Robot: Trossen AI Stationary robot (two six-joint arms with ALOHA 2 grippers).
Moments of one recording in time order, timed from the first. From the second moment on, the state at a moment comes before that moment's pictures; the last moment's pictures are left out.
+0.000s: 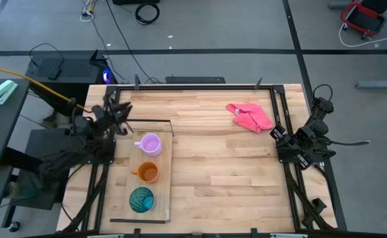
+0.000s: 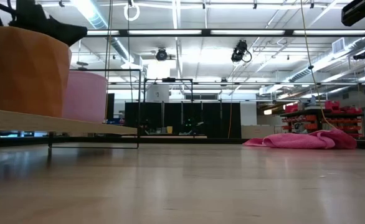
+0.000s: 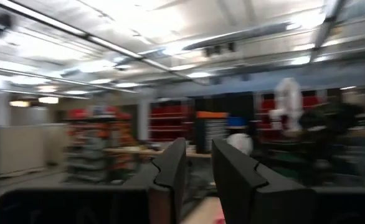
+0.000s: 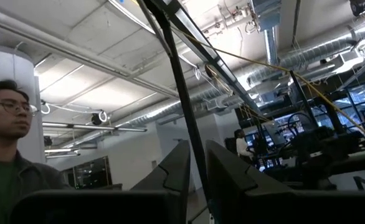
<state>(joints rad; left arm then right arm) 0.72 0.01 0.01 0.44 0.22 -0.08 0.87 0.00 0.01 0.63 0.44 -0.04</state>
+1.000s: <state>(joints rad) 1.35 0.01 0.01 0.11 0.20 -0.06 0.87 0.00 0.01 0.58 0.44 0.00</state>
